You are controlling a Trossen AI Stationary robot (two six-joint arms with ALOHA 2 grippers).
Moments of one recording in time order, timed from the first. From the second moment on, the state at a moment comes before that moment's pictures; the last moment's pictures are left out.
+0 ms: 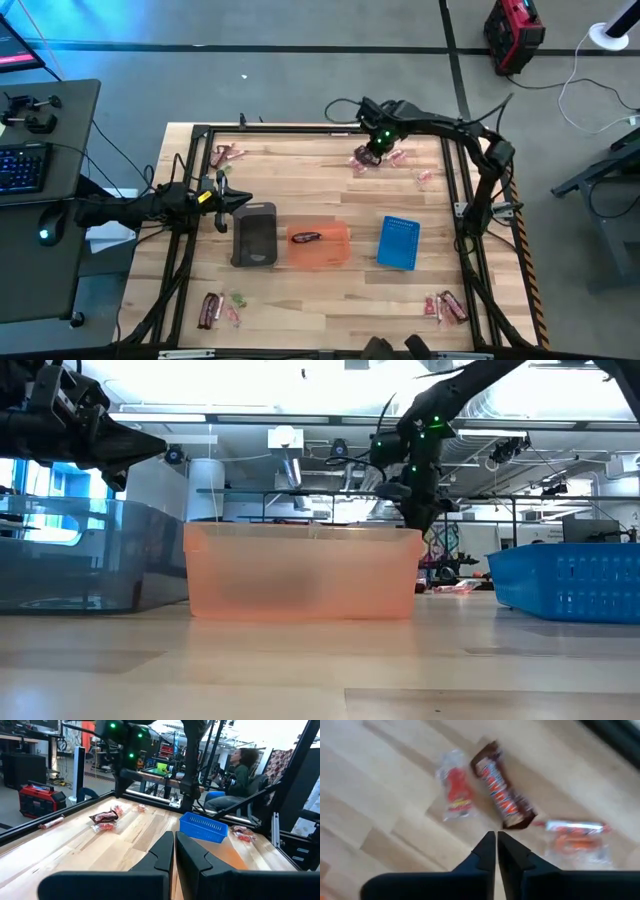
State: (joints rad) left arm 0.00 0.02 0.02 0.03 -0.19 -0.19; right arm -0.64 1.83 1.44 -0.98 0.00 0.29
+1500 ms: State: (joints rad) left arm 0.00 0.02 0.02 0.03 -0.19 -0.19; right arm -0.73 1.96 1.44 -0.93 0.02 -0.27
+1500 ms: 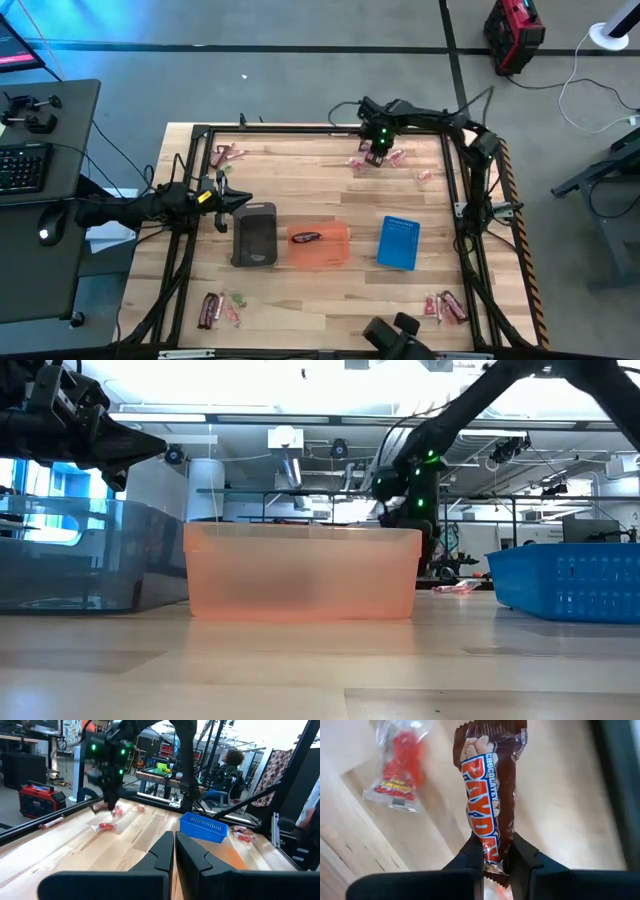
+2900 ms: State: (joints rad) left arm 0.00 0.02 0.02 0.03 -0.19 -0.19; right arm 0.09 1.86 1.50 -0.78 -0.23 0.49
